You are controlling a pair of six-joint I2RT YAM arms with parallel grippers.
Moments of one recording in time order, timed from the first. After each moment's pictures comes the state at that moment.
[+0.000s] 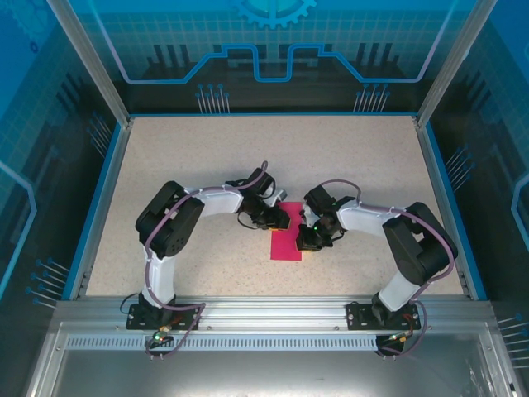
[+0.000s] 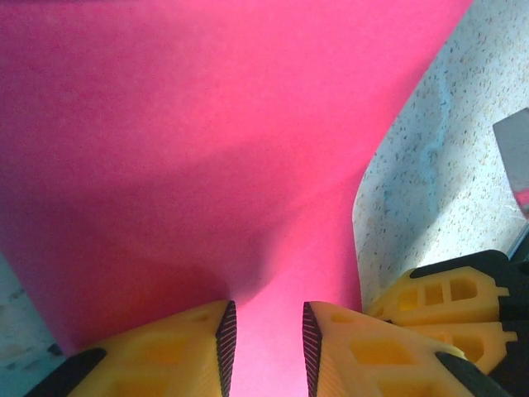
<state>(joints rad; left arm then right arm) -0.59 2.00 1.18 -0.33 0.61 -0.50 0.55 1.65 0.81 -0.56 -0.41 0.50</state>
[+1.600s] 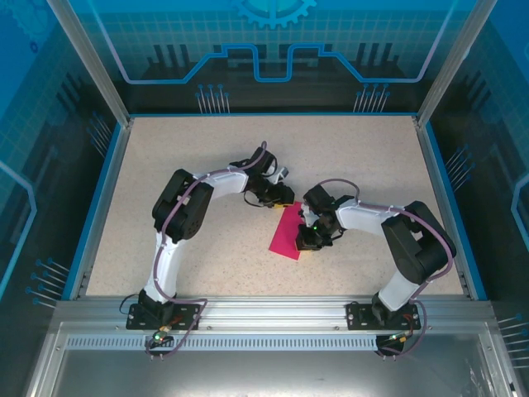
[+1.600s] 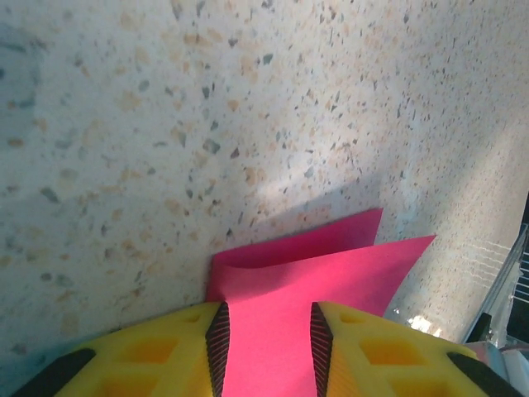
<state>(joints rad) -0.50 2.21 1.50 -0.38 0.64 -0.54 0.55 1.66 0.83 -0.57 -0.41 0.47</state>
